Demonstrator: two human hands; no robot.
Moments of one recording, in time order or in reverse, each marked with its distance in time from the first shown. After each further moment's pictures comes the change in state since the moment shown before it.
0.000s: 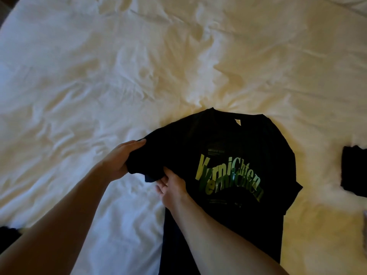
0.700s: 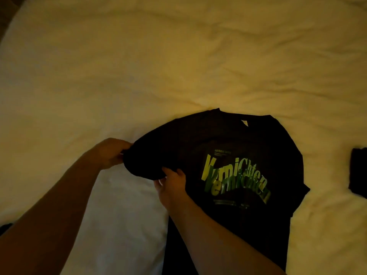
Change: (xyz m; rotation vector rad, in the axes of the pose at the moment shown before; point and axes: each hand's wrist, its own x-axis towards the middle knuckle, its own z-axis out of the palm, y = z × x) left_hand 0.012 0.020 -0.043 0.197 0.202 -0.155; right_hand -0.008 0.006 0.032 0.143 0.093 -0.075
